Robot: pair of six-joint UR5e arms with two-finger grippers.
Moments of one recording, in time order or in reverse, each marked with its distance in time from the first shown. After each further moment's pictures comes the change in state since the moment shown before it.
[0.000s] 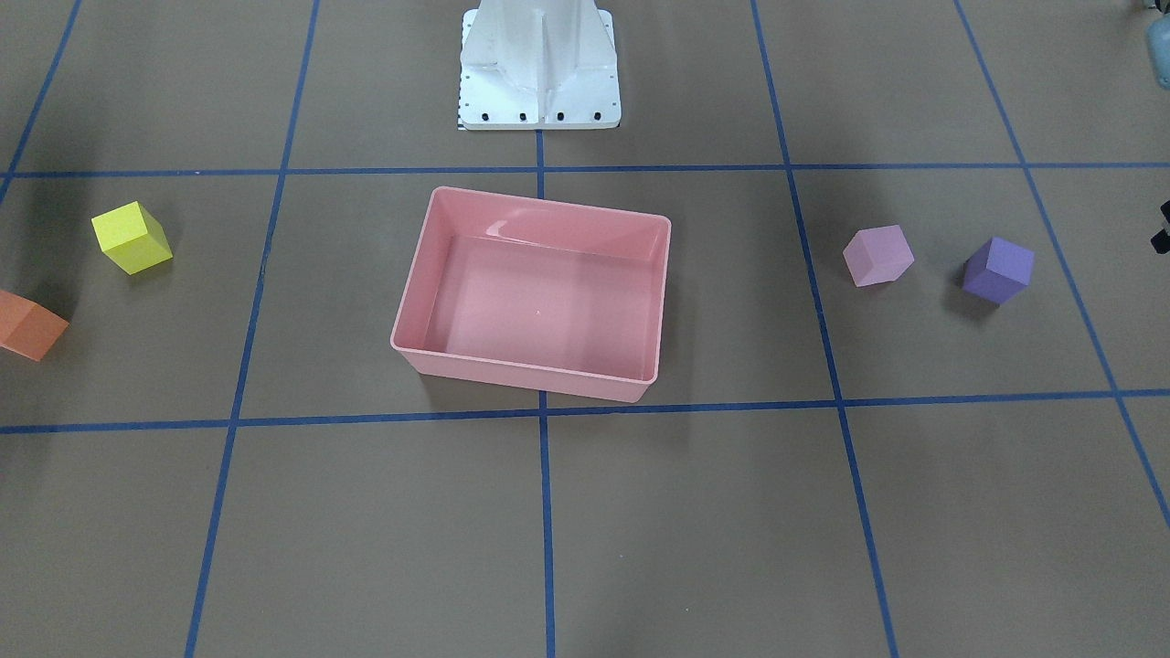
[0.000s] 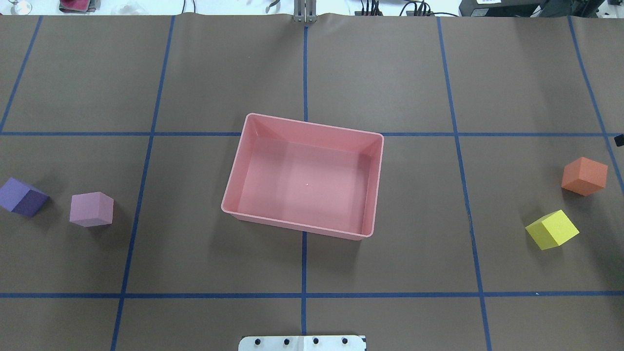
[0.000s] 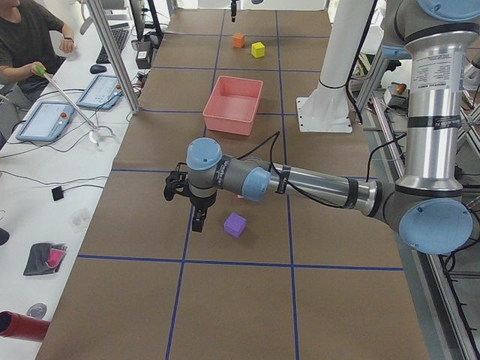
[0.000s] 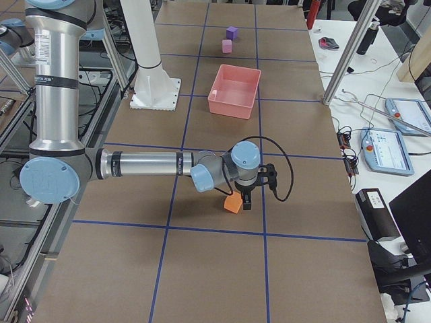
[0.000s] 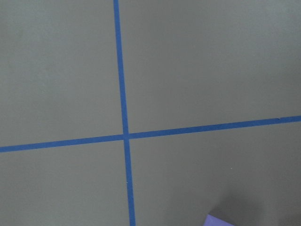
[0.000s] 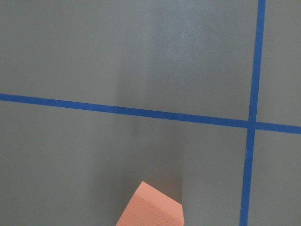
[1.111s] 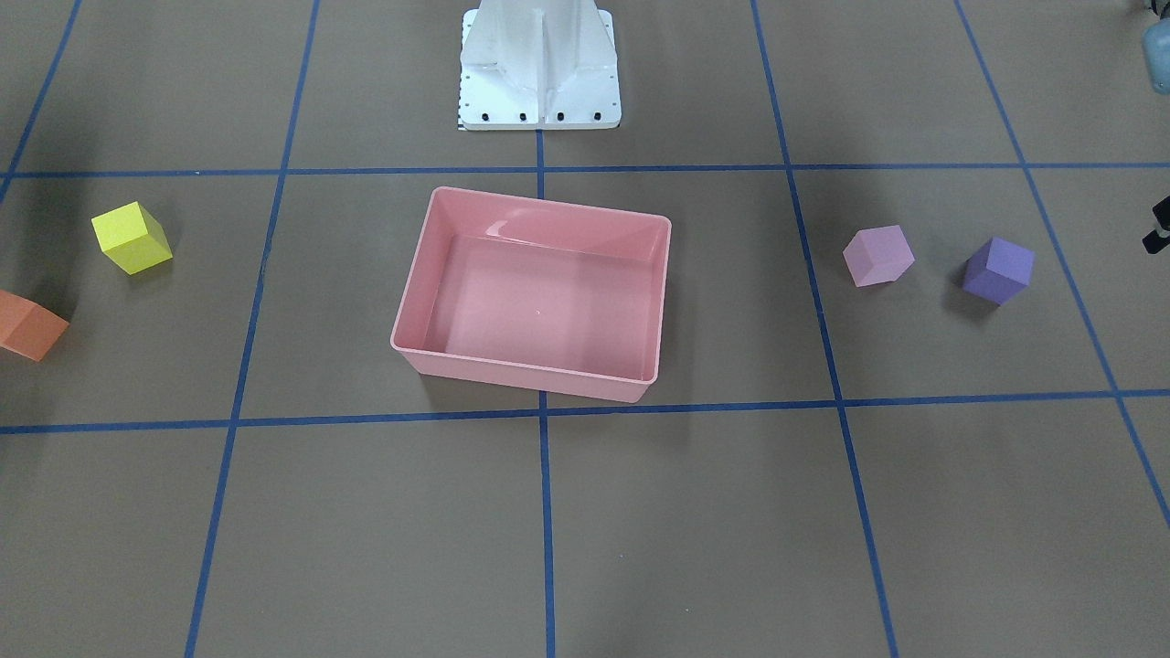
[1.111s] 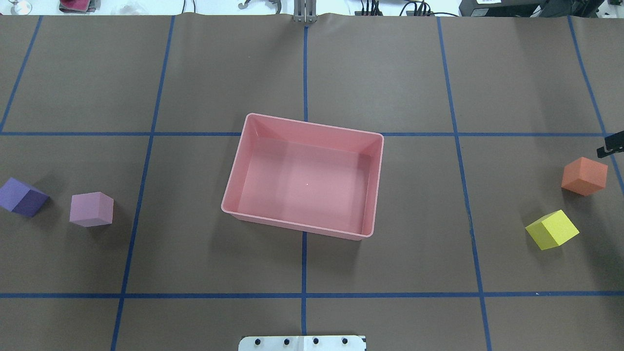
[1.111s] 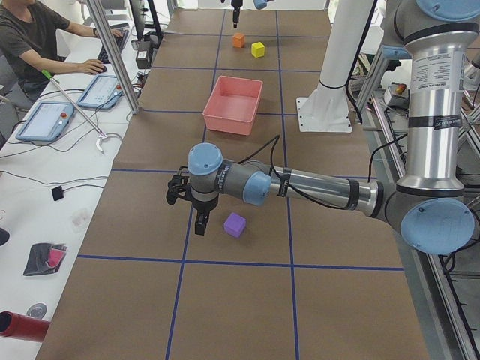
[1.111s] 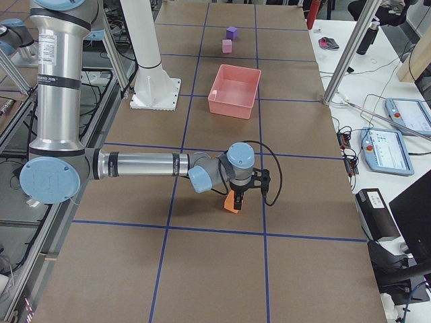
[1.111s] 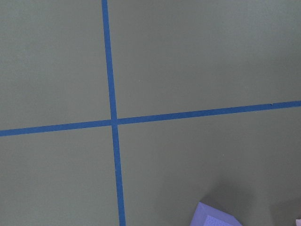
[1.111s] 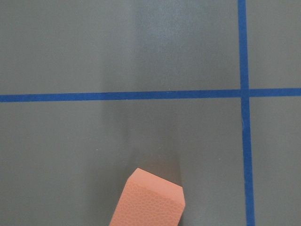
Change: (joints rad) left arm 0.010 0.010 0.016 -0.013 -0.006 0.001; right arm -0.112 -0.029 0.001 0.059 -0.067 0.313
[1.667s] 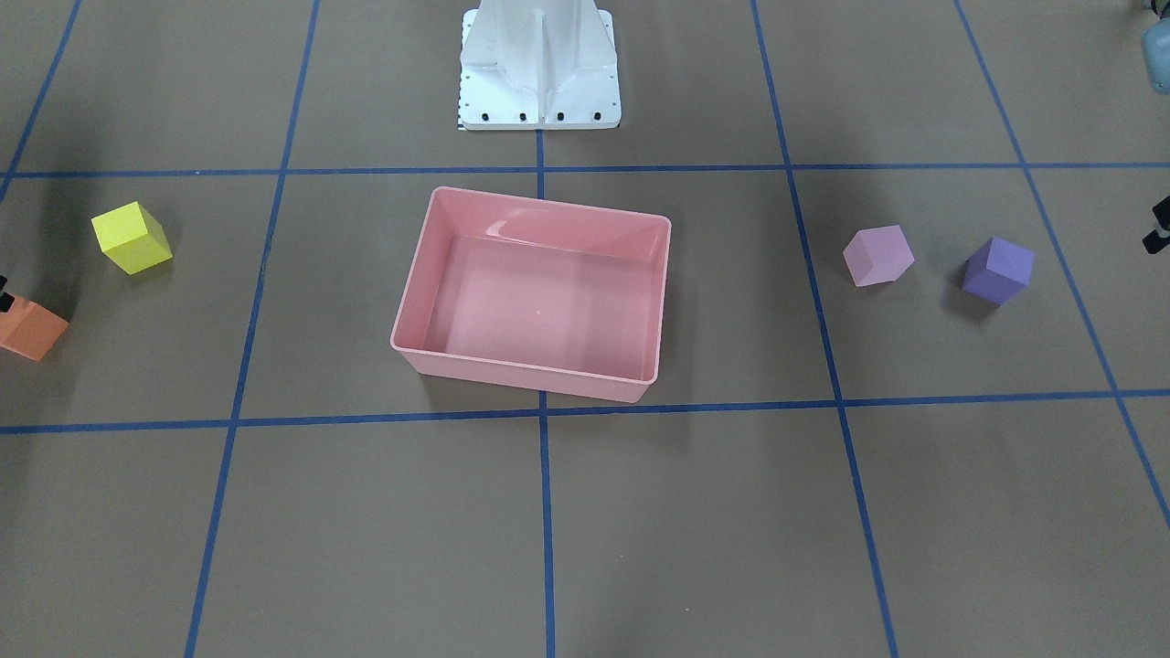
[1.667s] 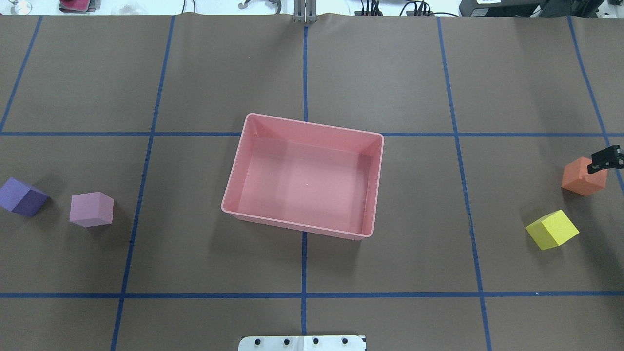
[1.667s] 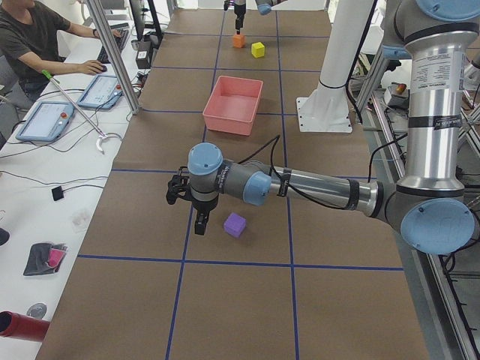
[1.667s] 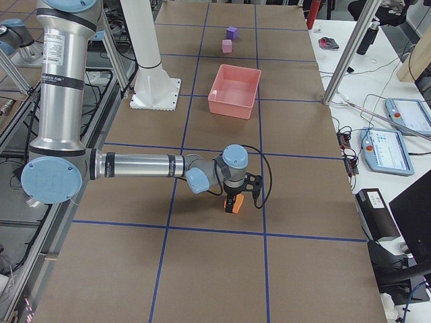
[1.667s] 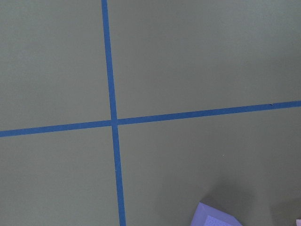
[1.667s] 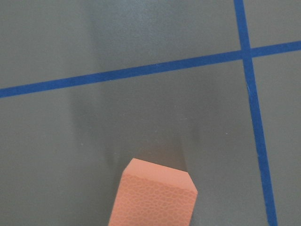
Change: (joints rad) left arm 0.000 0.000 0.000 -0.002 0.001 0.003; right arm -0.090 -0.029 -0.008 0.013 -0.084 0.113
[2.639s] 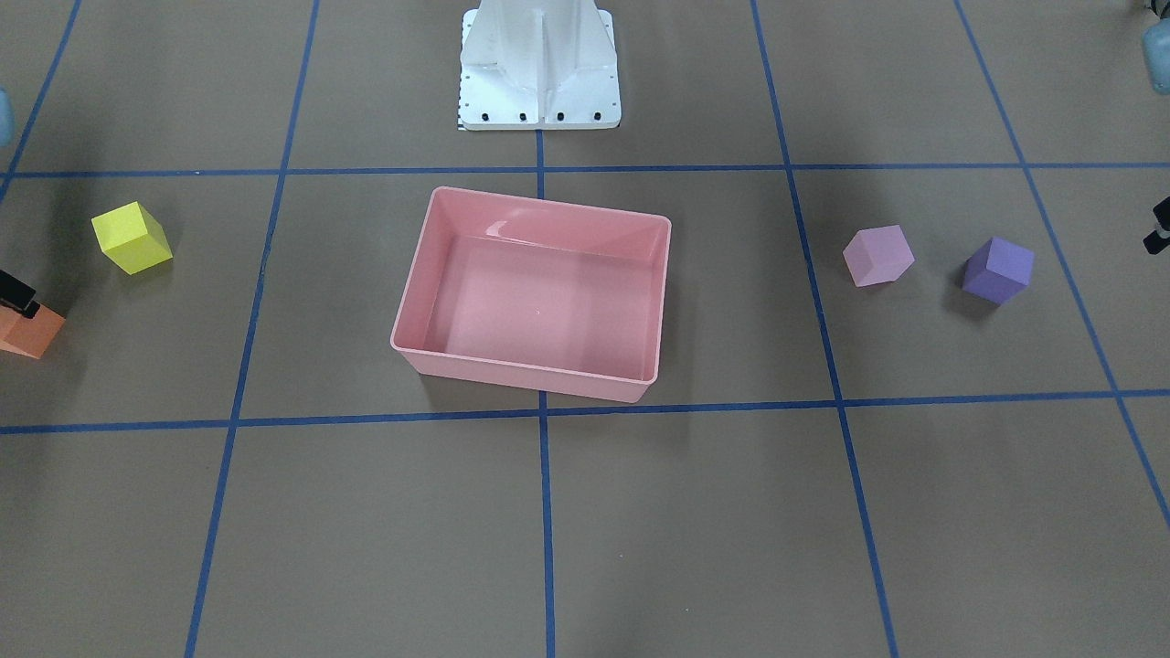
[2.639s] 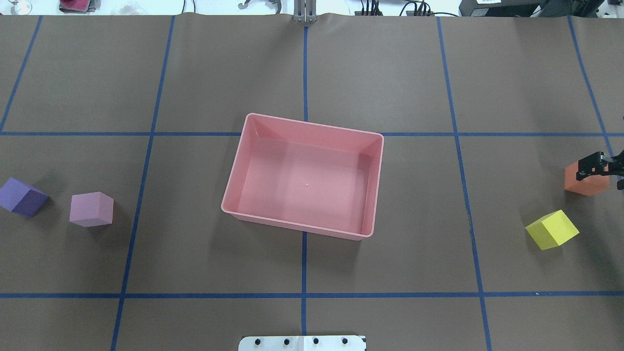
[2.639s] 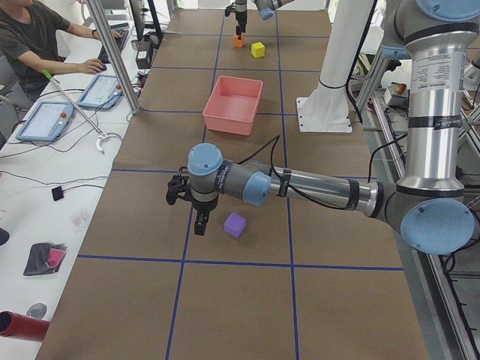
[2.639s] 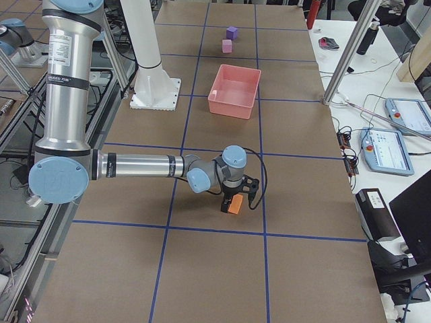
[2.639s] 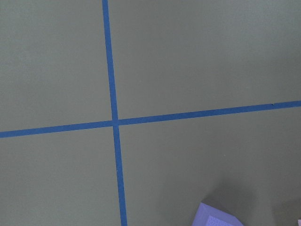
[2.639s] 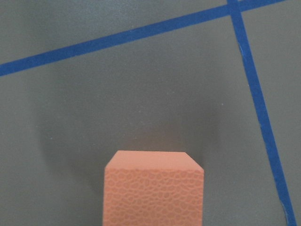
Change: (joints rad) left arm 0.000 0.000 0.001 0.000 0.003 0.003; right arm -0.058 0.013 -0.034 0.005 -0.041 0.124
